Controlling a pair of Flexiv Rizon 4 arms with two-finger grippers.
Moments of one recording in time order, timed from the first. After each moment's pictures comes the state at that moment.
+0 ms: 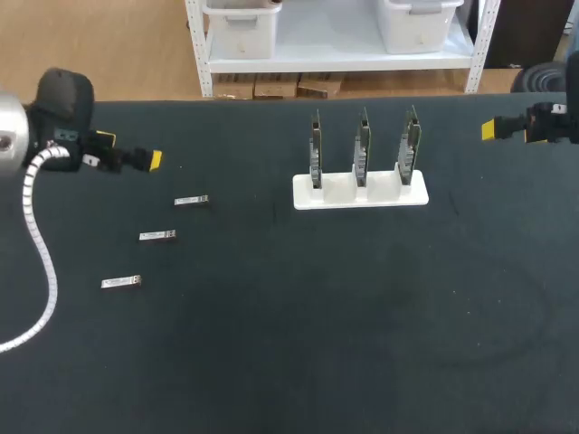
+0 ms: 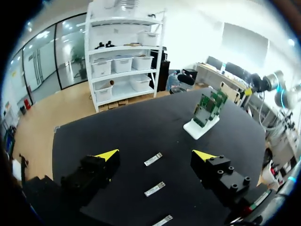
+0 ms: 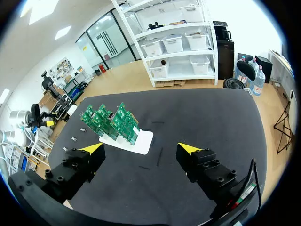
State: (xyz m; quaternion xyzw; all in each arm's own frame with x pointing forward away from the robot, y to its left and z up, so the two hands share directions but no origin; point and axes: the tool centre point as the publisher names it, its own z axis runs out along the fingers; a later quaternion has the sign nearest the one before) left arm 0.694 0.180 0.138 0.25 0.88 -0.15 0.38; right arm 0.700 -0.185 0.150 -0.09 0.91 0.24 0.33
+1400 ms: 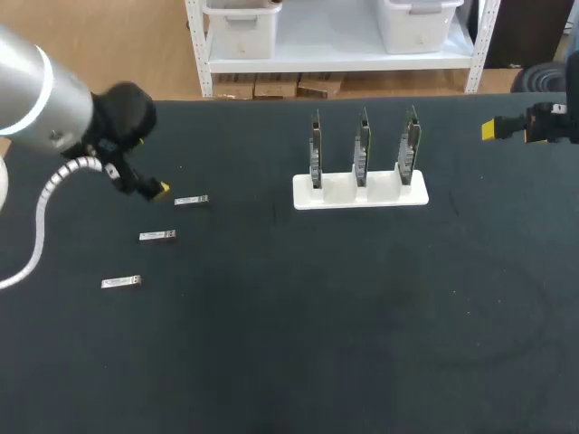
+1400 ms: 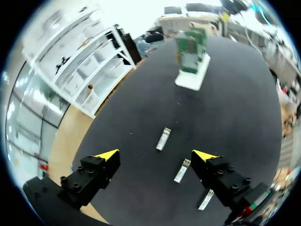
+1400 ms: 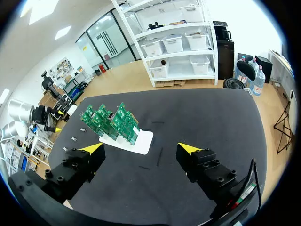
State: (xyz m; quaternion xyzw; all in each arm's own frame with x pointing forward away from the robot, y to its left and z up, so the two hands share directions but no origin) left arm 0.704 0.175 0.095 0.52 0.81 0.02 0.27; right arm 0.700 -0.185 0.150 -0.09 0.91 0.24 0.33
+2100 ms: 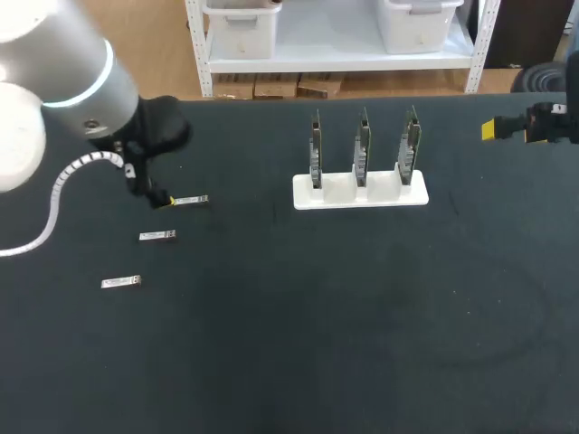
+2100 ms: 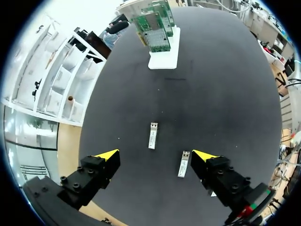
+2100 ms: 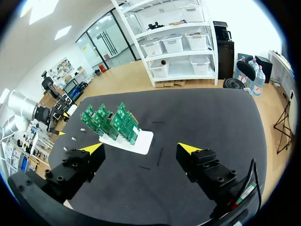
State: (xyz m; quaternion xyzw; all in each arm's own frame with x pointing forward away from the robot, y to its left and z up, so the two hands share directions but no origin) left arm 0.710 0.161 0.073 0.63 0.76 0.05 0.16; right arm 0.700 -0.185 0.150 -0.09 0.91 0.24 0.33
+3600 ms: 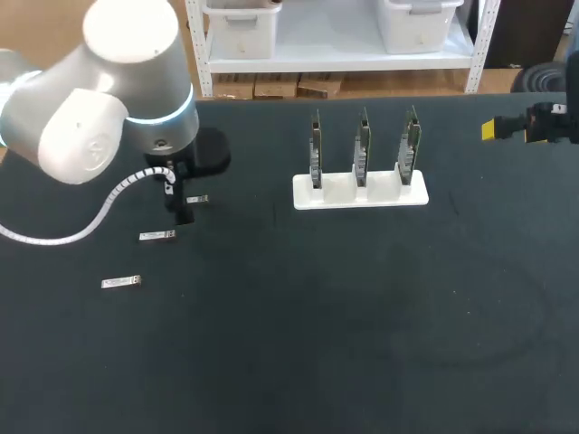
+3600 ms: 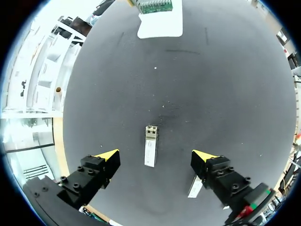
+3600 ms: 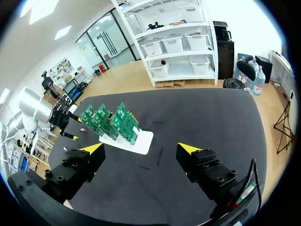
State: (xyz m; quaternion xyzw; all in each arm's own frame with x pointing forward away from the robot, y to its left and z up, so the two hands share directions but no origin) left arm 0.739 0.149 0.001 0.64 0.76 0.10 0.07; right arm 0.700 -0.185 0.150 -0.09 0.91 0.24 0.33
